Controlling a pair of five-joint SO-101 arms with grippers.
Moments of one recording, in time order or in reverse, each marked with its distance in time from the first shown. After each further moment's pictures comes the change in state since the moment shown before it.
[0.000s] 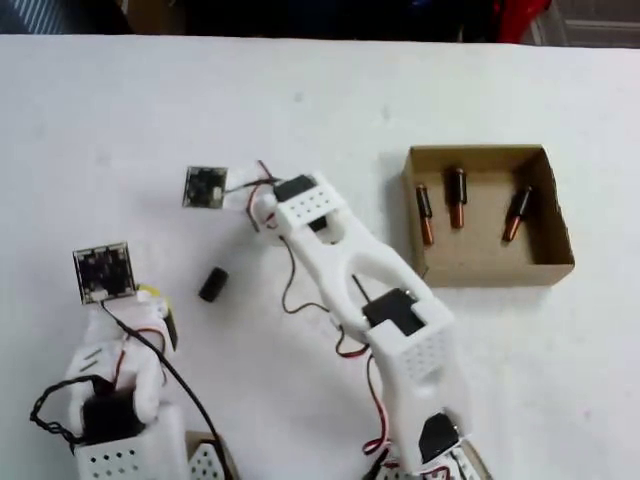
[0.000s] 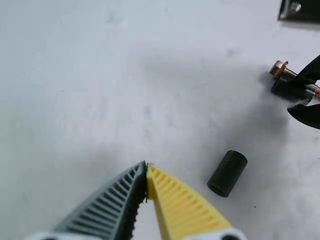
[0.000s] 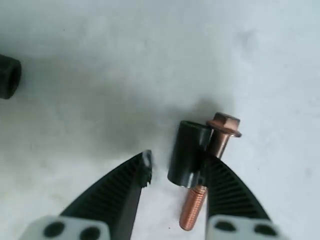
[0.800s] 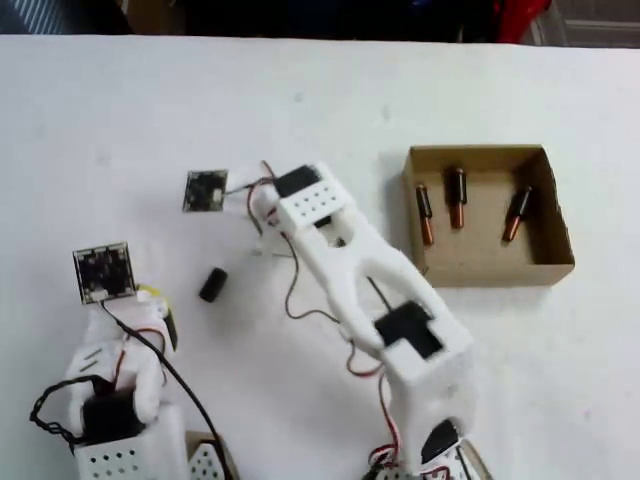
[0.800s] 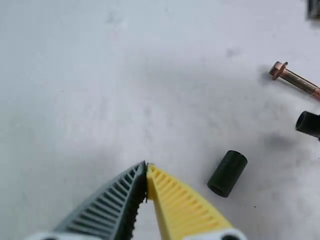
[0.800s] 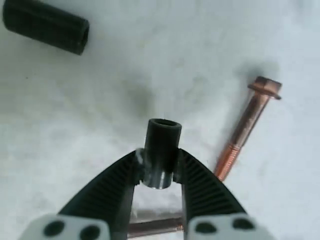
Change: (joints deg) left arm 0.0 0.0 0.0 0.0 0.0; right arm -0.3 -11.3 0.1 19.1 0.0
